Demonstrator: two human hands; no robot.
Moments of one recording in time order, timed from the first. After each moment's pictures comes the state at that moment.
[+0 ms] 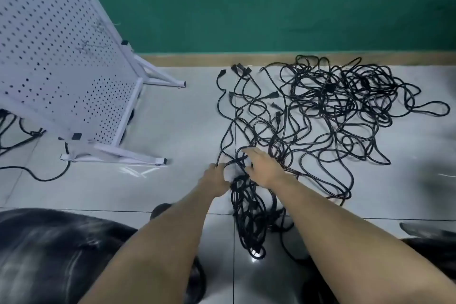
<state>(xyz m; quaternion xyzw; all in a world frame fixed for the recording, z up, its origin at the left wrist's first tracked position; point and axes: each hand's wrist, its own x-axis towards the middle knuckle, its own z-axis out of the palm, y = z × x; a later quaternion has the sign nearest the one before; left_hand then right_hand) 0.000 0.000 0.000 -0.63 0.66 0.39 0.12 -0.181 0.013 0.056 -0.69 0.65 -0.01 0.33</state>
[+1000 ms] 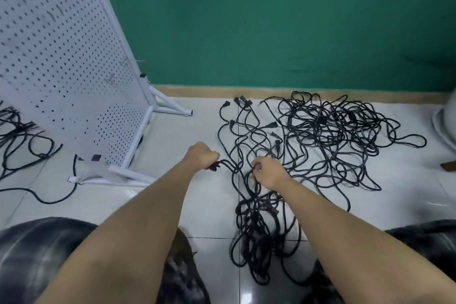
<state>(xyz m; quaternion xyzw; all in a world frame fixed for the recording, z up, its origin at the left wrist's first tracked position) 0.043 -0.083 0.144 -0.68 0.60 0.42 -0.04 -0.173 -0.015 0.112 -0.59 0.73 -0.07 0.35</state>
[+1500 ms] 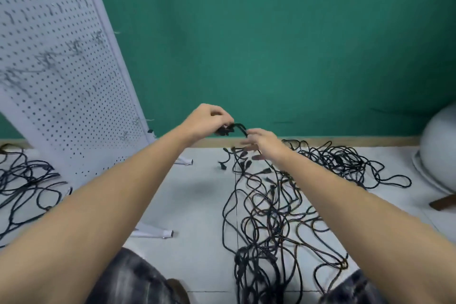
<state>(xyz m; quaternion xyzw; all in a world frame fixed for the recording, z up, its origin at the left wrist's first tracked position) 0.016 -0.116 0.374 -0.50 0.72 0.38 -0.28 -0.176 -0.067 0.316 -0.48 0.62 -0.37 0.50</state>
